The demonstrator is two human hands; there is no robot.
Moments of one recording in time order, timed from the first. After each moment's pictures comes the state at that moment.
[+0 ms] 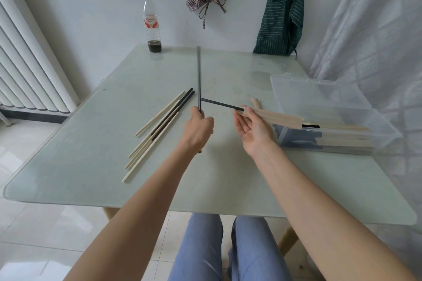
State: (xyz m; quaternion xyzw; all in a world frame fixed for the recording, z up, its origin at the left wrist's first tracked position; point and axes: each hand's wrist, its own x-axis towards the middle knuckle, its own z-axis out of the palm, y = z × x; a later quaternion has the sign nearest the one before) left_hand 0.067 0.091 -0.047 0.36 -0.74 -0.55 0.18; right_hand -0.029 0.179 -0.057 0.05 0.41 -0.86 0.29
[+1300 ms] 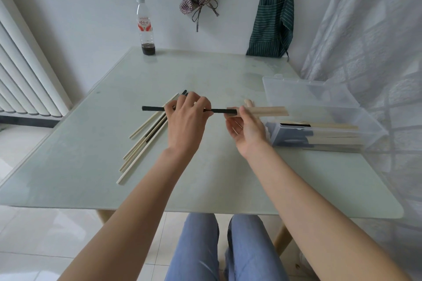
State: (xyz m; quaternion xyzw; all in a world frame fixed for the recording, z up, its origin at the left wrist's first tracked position) left_hand 0.071 0.089 -0.048 0.25 -0.89 -0.05 0.38; right_hand -0.018 0.188 -0.049 0.00 0.46 -0.84 0.29
